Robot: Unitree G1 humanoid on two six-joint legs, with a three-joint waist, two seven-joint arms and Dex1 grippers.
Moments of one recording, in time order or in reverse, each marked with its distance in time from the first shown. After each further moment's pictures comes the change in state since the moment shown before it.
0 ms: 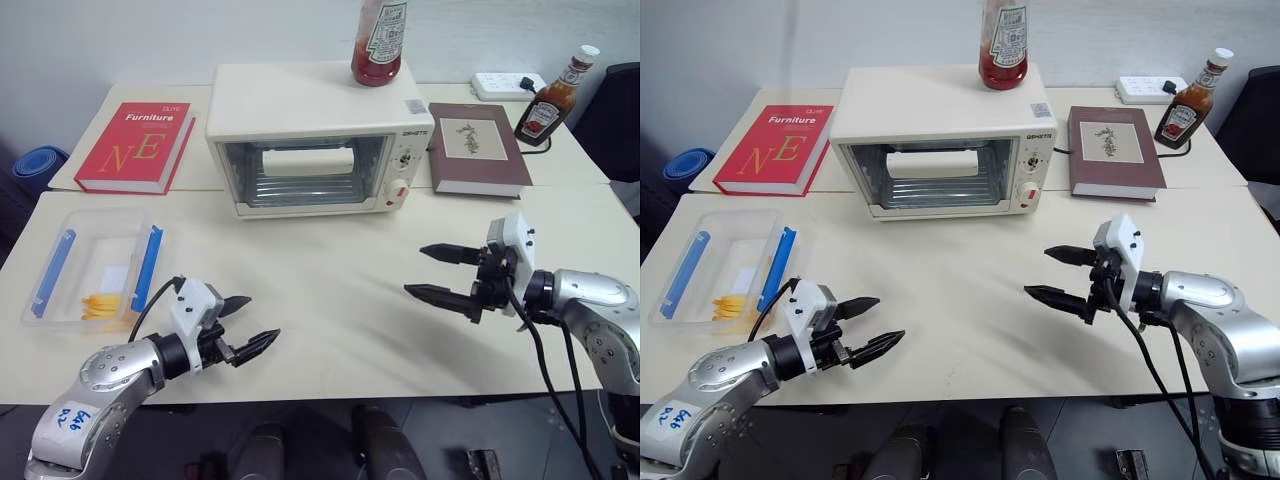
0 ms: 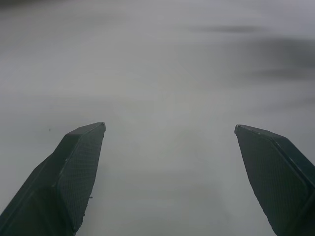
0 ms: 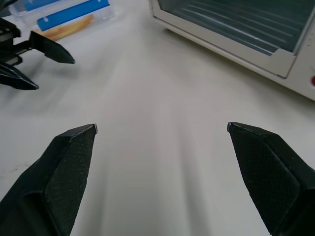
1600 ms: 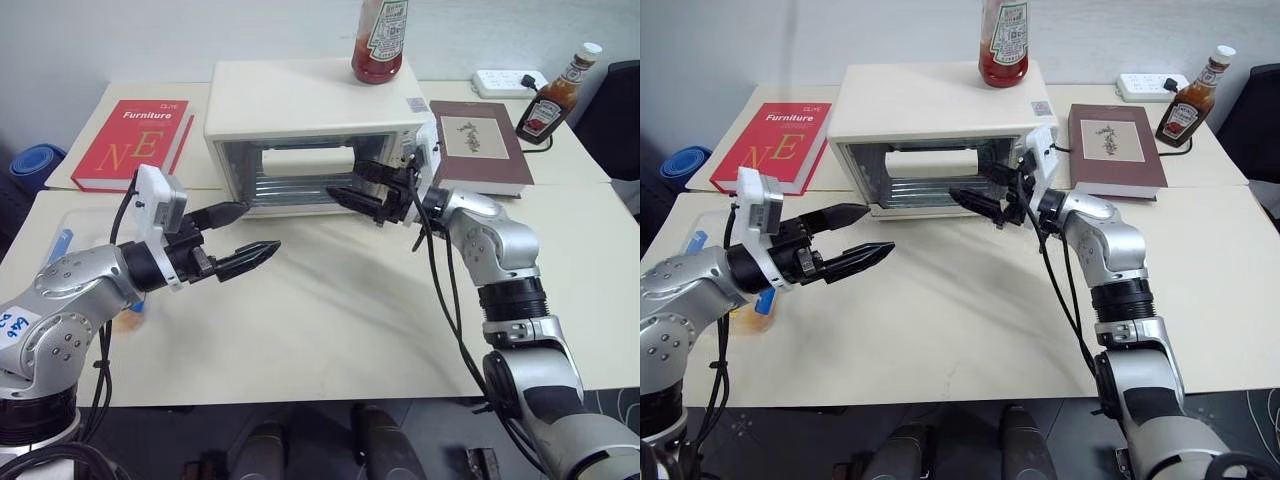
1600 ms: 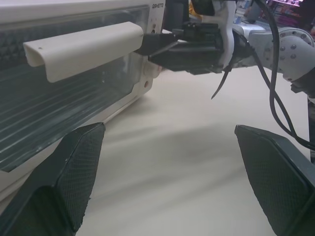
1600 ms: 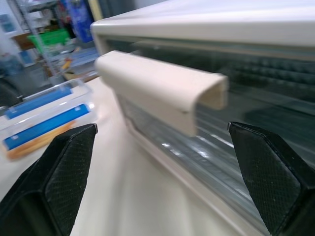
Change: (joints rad) left arm -0.484 0.133 0.122 0.124 -0.349 0.142 0.020; right arm -0.616 0.426 0.168 0.590 -0.160 -0.138 -0.037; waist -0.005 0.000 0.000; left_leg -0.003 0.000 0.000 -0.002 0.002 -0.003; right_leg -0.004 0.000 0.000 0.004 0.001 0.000
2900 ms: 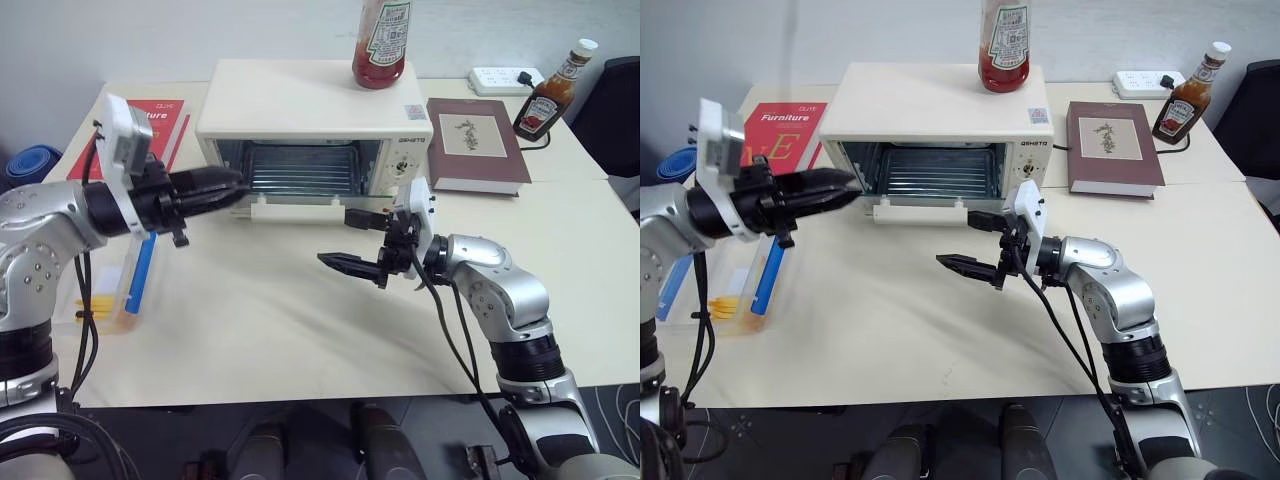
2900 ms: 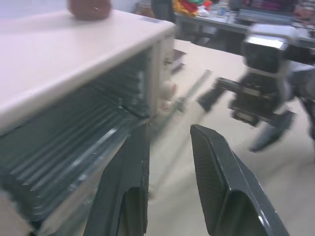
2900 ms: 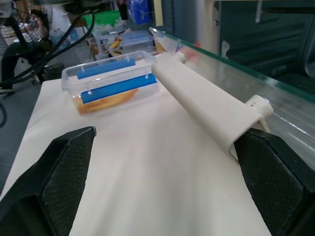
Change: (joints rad) left arm -0.319 0.105 -0.044 0.323 0.147 -0.036 -0.228; right arm 0.285 -0.048 0.074 -0.395 0.020 0.022 0.058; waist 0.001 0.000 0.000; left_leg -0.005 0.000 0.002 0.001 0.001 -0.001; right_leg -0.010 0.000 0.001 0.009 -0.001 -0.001
